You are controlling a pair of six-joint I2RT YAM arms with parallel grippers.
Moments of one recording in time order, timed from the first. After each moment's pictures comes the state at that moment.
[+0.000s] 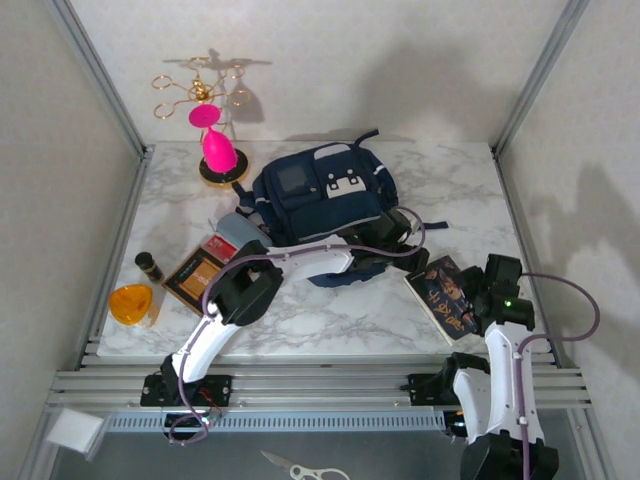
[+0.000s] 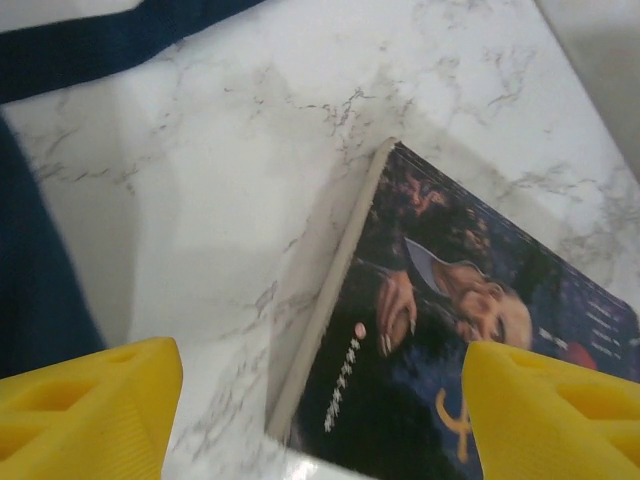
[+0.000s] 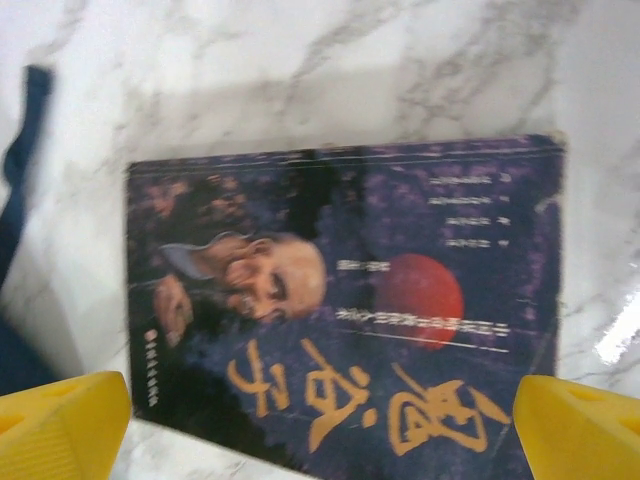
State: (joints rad) left arm -0.97 2.32 1.85 -0.25 0.12 -0.55; right arm -0.22 0.72 0.59 -0.92 0.05 0.91
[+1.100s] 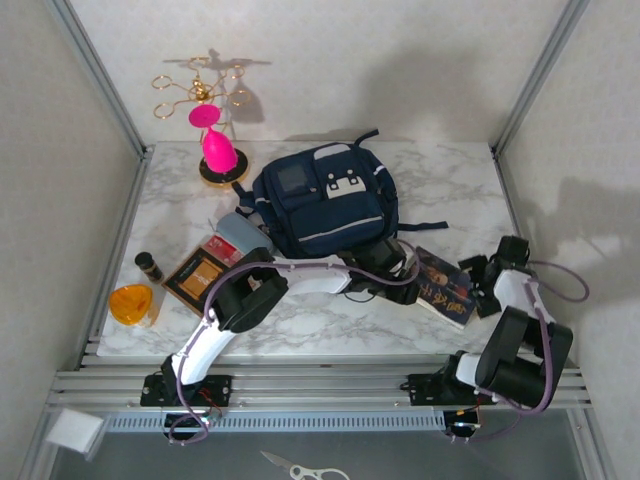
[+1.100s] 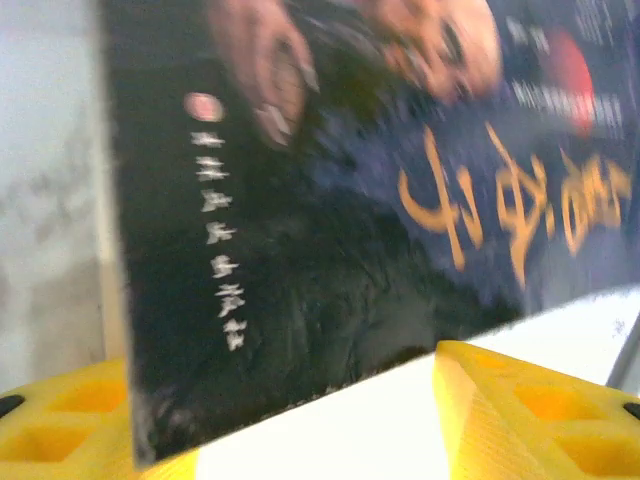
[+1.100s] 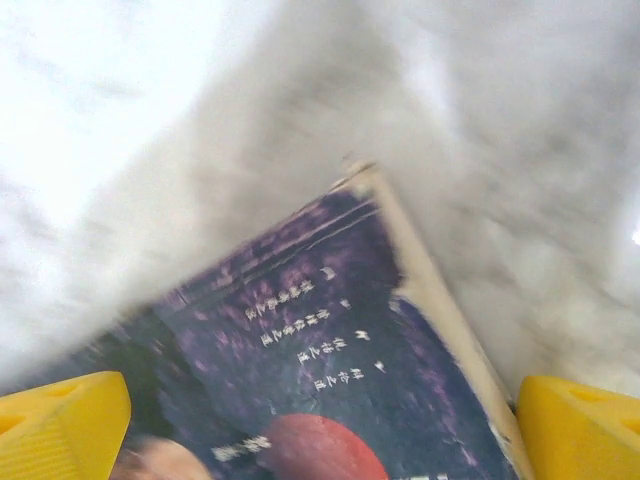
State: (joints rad) left arm -1.04 2.24 1.57 -0.19 0.27 -0.61; right arm -0.37 1.30 0.66 -0.51 -0.14 0.84
